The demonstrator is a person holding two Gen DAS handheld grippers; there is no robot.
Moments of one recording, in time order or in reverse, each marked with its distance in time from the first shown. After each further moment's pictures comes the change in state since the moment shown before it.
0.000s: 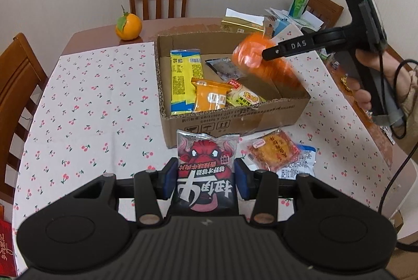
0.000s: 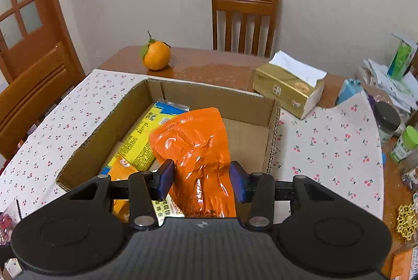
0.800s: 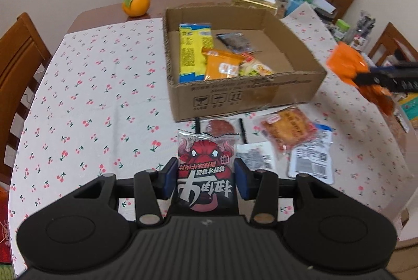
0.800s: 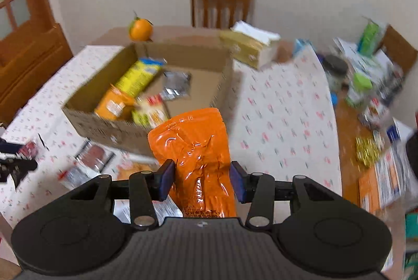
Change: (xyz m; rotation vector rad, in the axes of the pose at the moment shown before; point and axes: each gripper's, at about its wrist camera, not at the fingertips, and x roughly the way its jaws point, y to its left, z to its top) left arm 0.018 0.003 -0.020 -0.017 0.074 0.036; right arm -0.095 -0.016 -0.092 0.011 0.034 -0.075
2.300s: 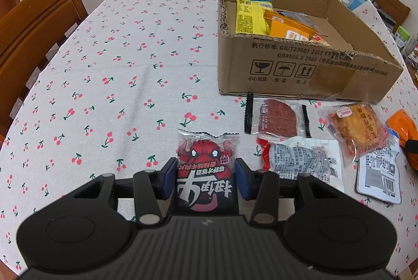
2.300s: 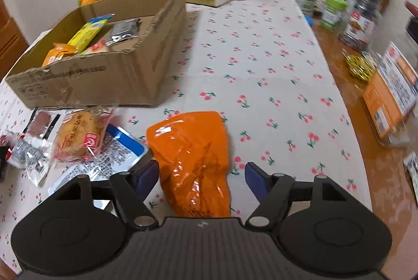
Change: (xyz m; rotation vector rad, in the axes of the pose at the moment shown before) left arm 0.075 0.016 -0.029 -0.170 0.017 0.199; right arm 0.063 -0.032 -0.085 0.208 0.105 -0.103
